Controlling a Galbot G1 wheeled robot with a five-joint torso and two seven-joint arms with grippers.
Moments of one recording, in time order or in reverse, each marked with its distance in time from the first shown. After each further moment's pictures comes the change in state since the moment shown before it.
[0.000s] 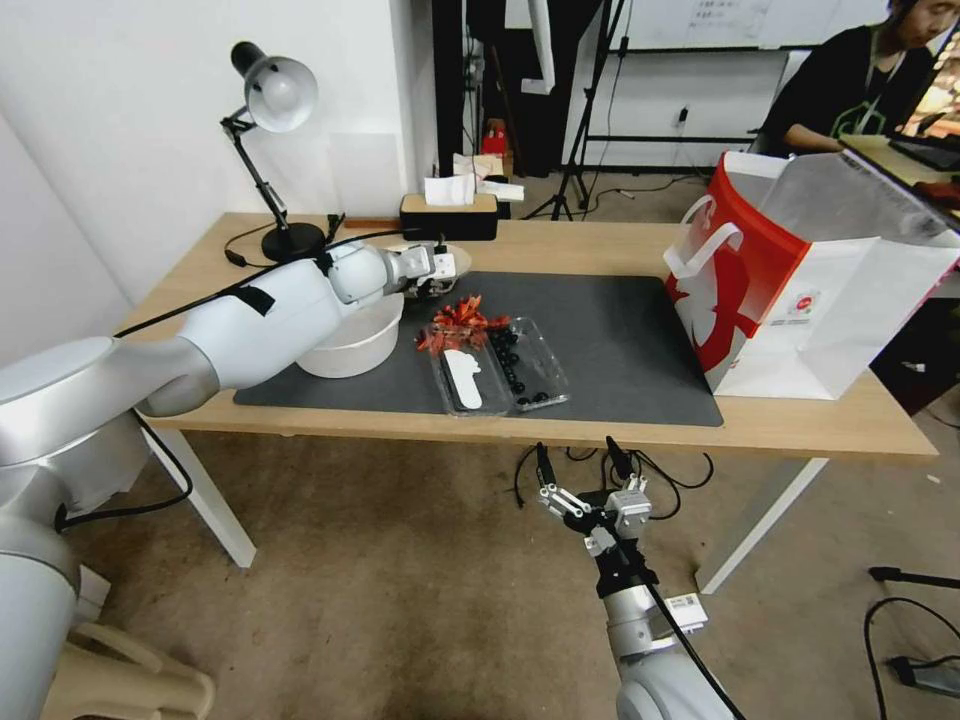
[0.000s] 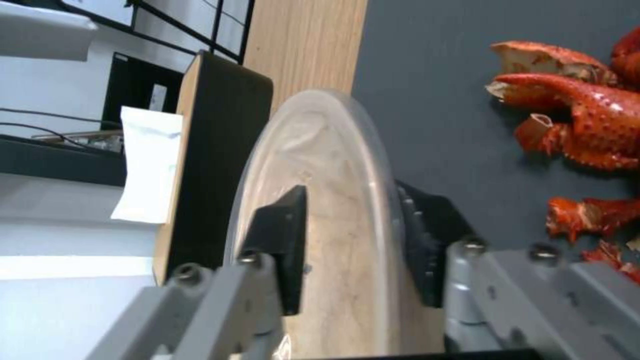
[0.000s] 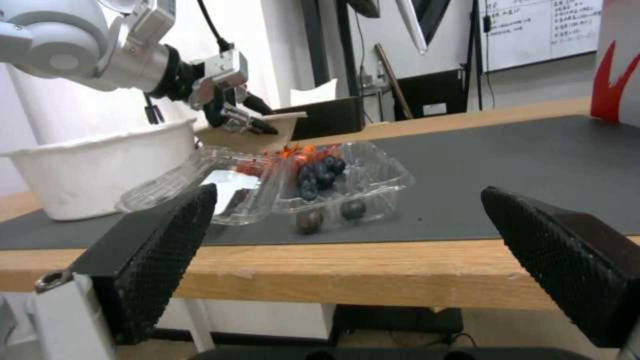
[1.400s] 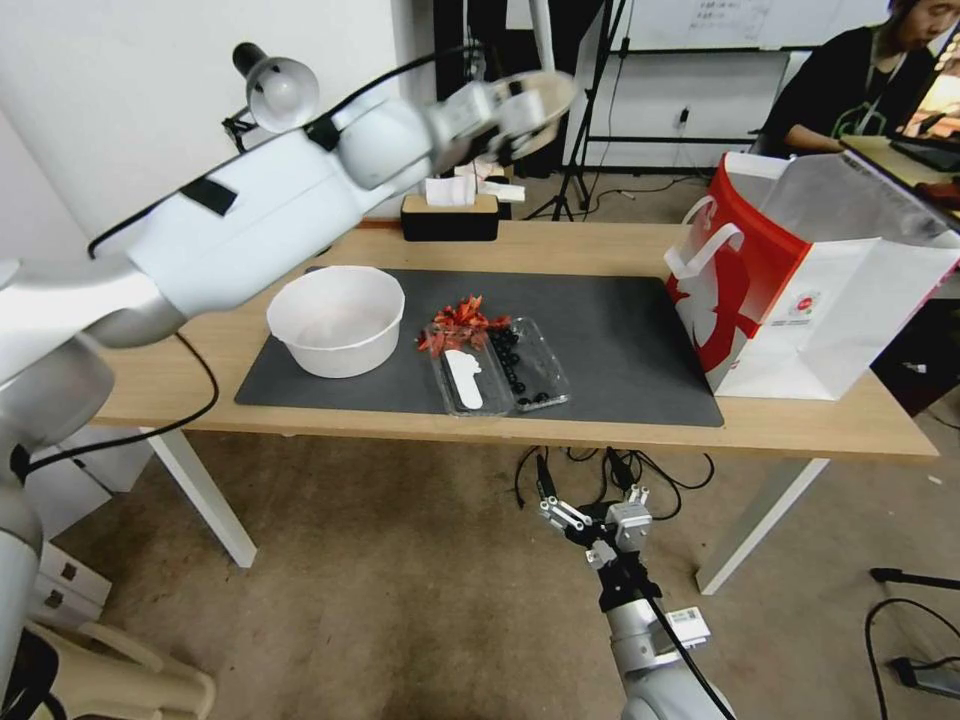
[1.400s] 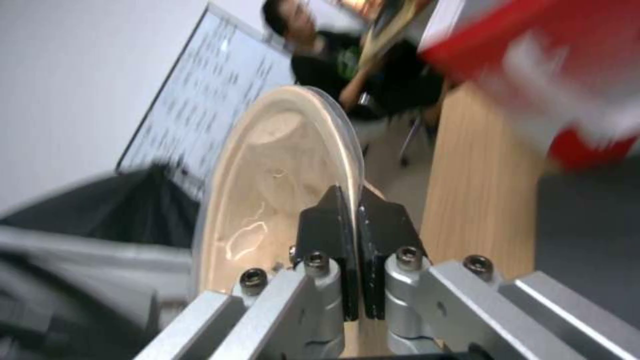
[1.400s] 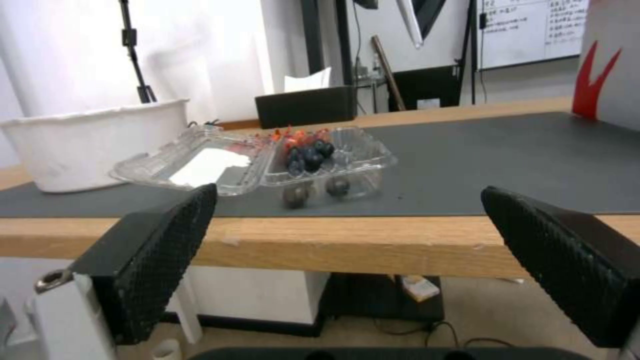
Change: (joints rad) left arm -0.280 -0.071 -0.090 -0.374 -0.252 0.108 -0.063; right arm -0.053 -0.011 0.026 0.014 -0.041 0.006 0.005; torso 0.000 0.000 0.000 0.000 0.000
